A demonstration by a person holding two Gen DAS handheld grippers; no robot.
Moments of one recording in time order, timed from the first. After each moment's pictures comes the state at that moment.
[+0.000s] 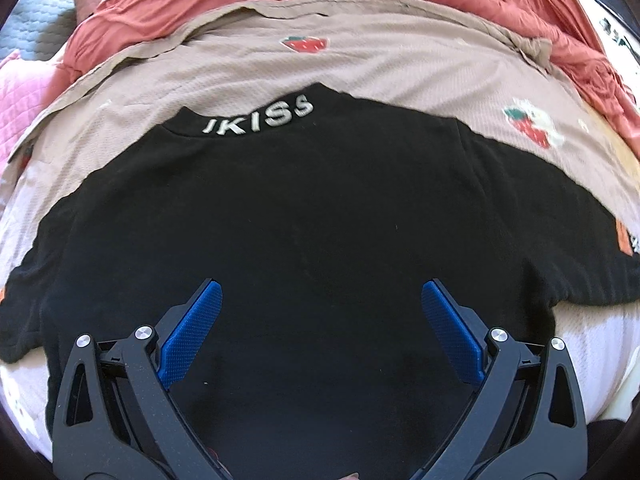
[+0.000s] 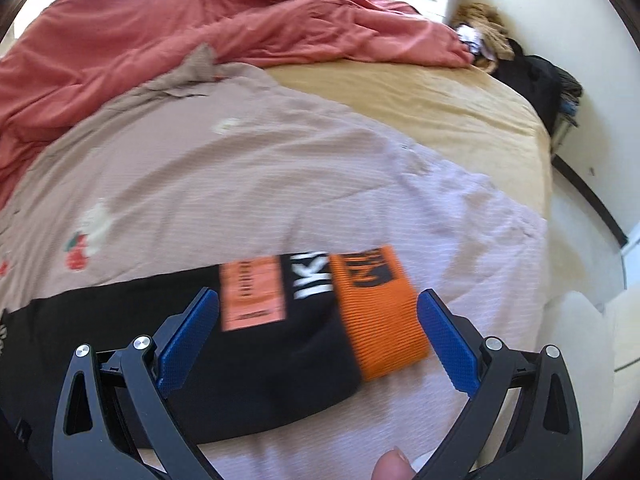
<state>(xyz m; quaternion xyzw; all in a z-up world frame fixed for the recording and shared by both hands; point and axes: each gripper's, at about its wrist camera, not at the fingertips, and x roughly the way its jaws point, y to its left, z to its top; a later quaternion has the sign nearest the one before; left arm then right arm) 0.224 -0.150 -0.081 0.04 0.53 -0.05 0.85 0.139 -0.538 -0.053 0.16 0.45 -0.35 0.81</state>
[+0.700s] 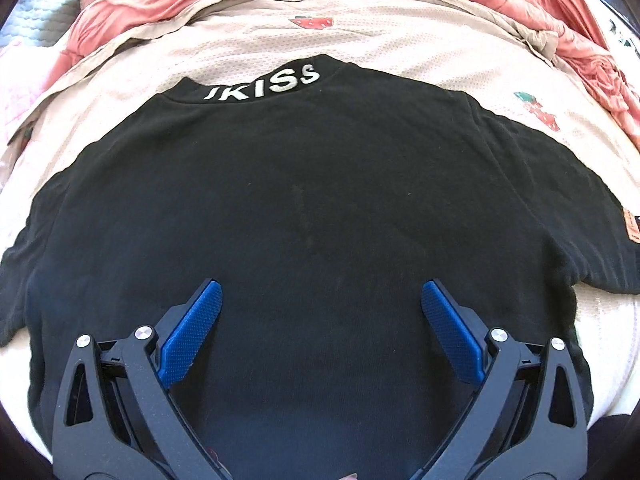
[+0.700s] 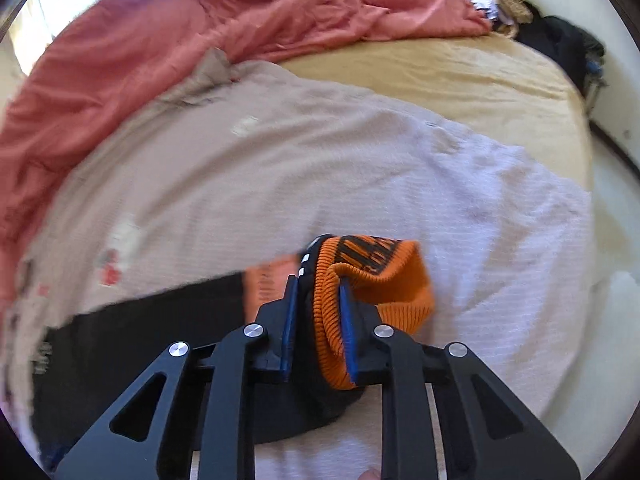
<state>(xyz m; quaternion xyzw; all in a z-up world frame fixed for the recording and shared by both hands) 0.213 -0.142 -0.098 0.03 0.54 -0.04 0.84 0.138 -0.552 -0.055 0.26 0.42 -0.25 0.83</state>
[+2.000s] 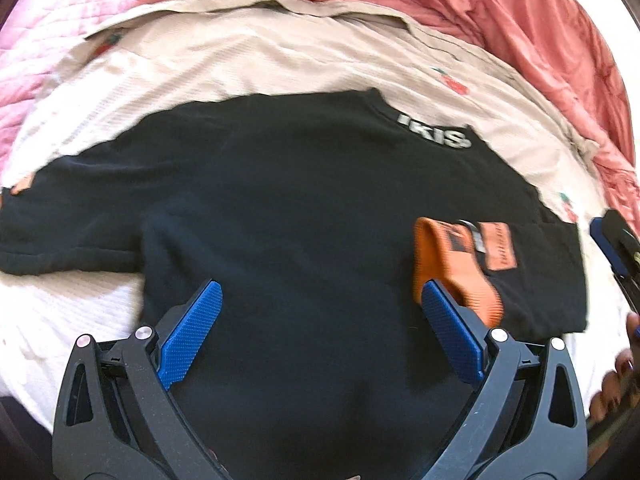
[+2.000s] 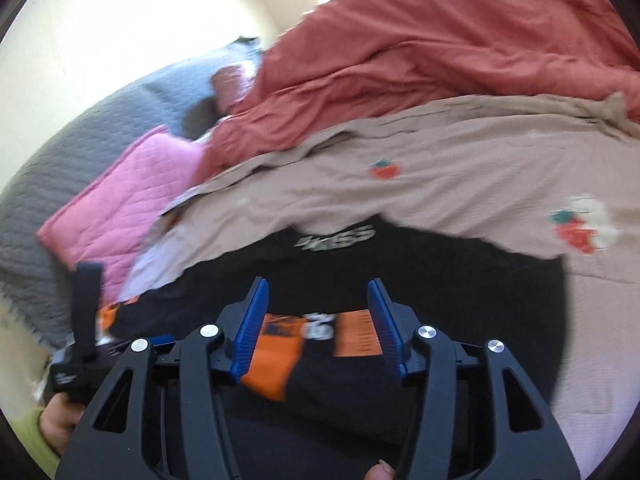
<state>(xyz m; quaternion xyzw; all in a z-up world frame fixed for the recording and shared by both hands) 0.188 -0.001 -0.056 -0.12 0.53 0.02 0.84 0.204 -0.265 -0.006 0.13 0.37 0.22 0.89</state>
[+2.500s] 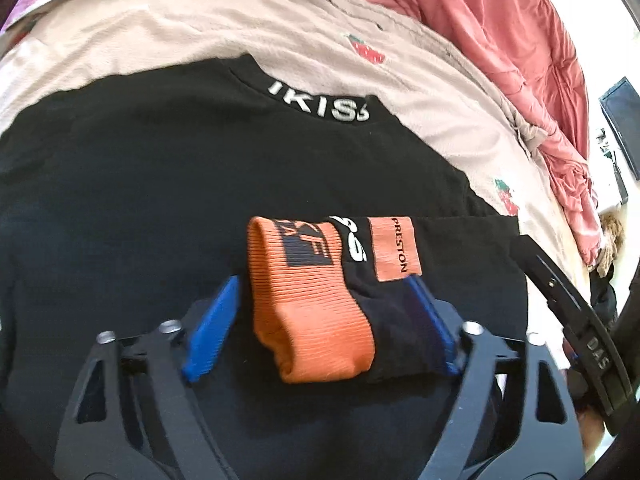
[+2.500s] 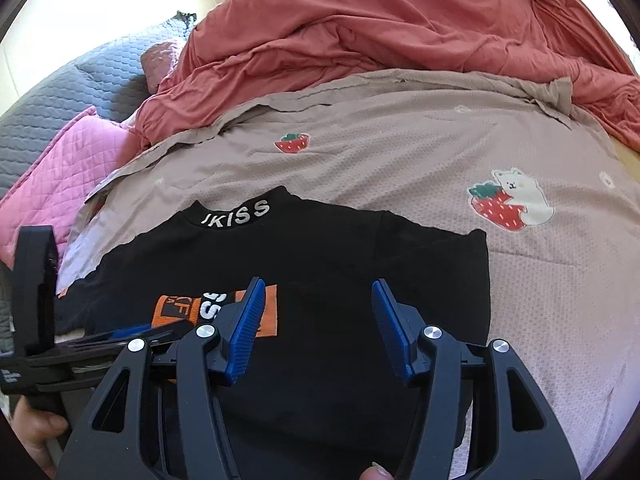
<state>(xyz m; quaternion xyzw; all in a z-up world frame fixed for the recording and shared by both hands) 0.225 -0.072 -0.079 -0.18 0.55 -0.08 0.81 0.212 -0.292 -0.033 0.09 0.43 0.12 0.89</state>
